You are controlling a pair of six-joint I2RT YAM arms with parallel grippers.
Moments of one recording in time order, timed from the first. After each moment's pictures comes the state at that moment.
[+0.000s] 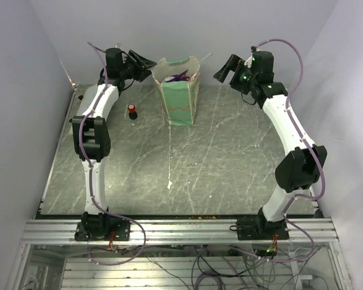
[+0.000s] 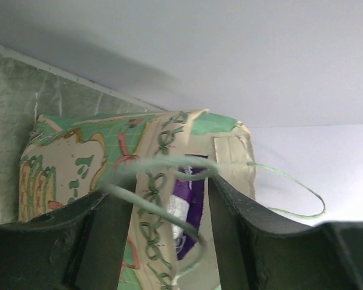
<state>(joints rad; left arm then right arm) -0.11 2.29 2.09 -0.06 0.49 -1.09 0.19 1.75 1.76 -0.44 -0.17 0.54</state>
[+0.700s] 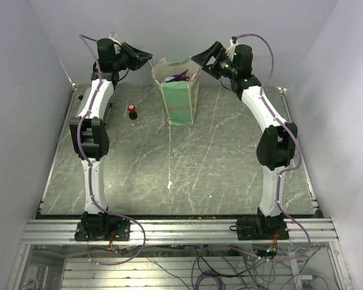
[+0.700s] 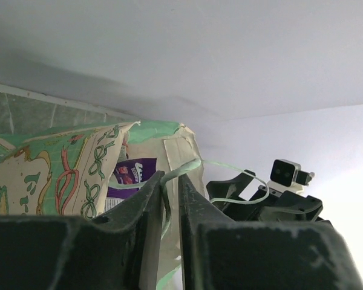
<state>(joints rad) -0.07 2.32 2.25 -0.05 0.60 -1.17 0.24 2.14 2.04 -0.01 -0.45 0.84</state>
